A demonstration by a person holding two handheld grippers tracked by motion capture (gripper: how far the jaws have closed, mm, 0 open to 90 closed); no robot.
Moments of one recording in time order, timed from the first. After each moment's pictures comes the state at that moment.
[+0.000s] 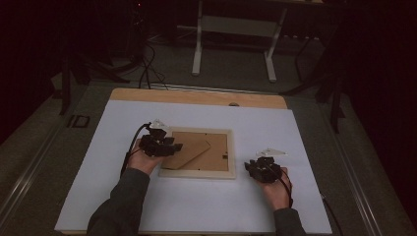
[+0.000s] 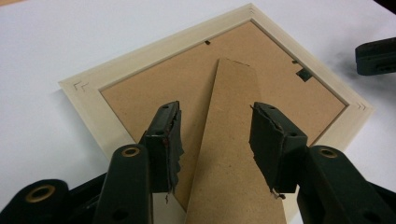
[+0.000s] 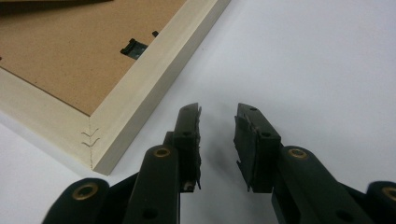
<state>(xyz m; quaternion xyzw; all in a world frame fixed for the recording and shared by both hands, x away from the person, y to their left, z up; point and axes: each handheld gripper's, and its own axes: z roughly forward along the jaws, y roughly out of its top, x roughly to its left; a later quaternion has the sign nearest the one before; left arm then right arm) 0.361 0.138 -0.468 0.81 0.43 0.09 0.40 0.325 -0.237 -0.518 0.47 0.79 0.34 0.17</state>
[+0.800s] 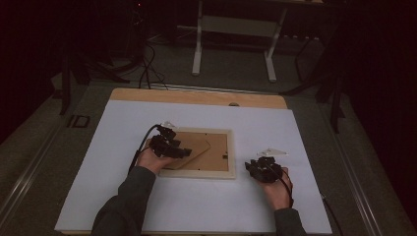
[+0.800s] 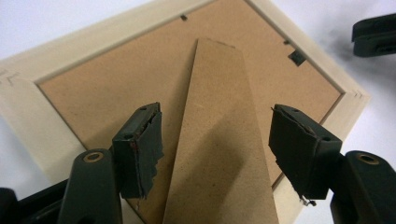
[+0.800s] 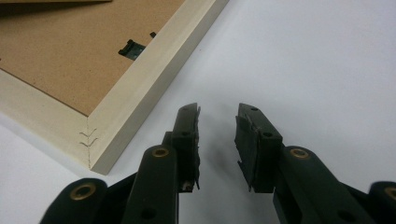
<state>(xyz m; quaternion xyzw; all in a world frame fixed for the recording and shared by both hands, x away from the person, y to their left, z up) 0.379 0.115 -0.489 0.83 0.41 0.04 0.37 0.325 -0.238 -0.518 0.47 0.79 0.34 0.17</state>
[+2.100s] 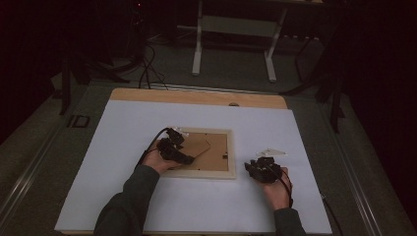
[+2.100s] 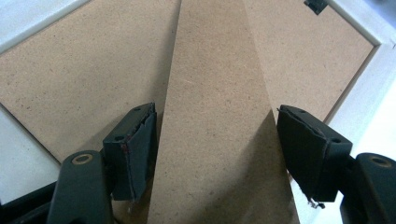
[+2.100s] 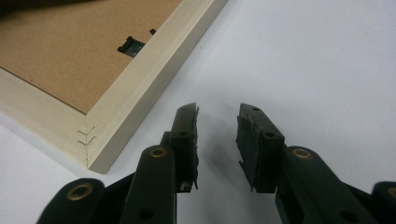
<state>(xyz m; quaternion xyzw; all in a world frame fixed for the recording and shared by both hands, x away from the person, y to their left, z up) 0.384 0.096 -0.505 0.88 0.37 0.03 0.30 0.326 -0.238 -0.519 0.47 0.79 0.34 0.17</state>
